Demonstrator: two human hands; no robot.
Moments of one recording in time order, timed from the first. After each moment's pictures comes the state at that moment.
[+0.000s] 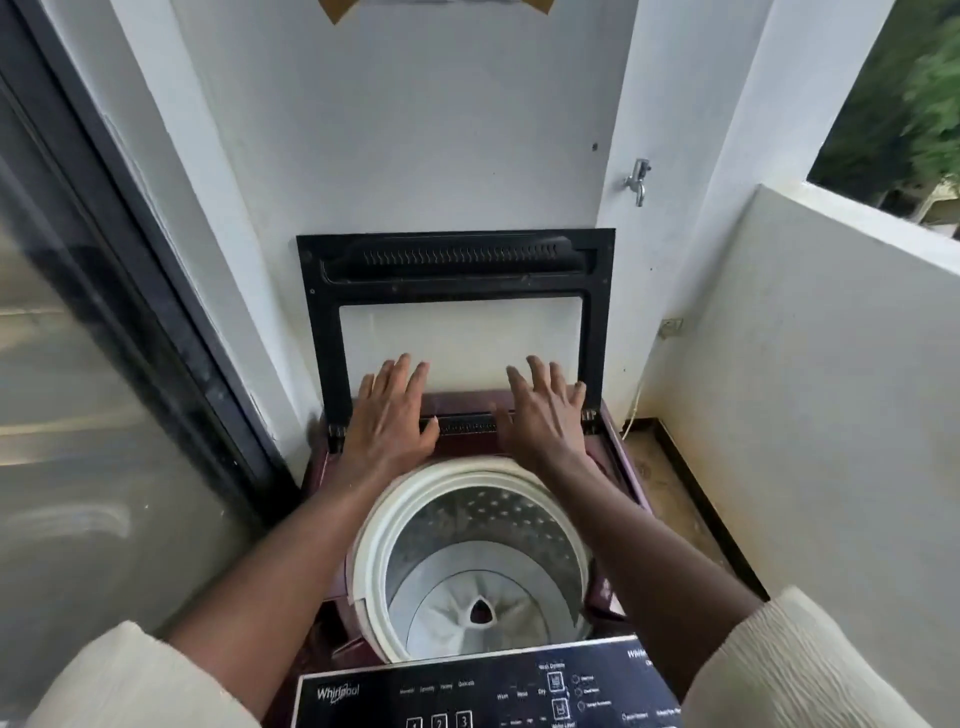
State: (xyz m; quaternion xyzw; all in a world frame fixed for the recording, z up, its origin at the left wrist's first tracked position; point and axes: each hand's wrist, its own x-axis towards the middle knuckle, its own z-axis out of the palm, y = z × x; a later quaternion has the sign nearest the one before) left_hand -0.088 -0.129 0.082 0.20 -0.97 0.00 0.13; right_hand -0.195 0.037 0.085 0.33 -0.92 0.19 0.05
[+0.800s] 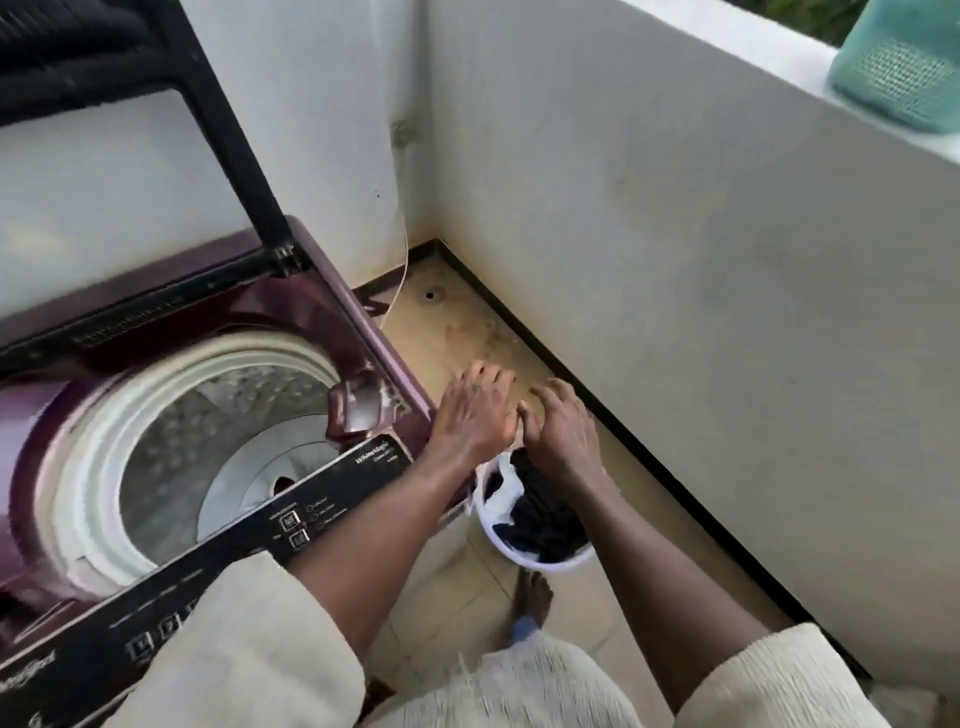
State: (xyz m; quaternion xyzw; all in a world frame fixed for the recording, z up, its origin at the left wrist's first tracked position) left_hand -0.148 0.282 -0.054 -0.14 -0.98 -0.13 -0.01; right_hand -0.132 0.414 -0.070 -0.04 -0.96 0.25 -0.08
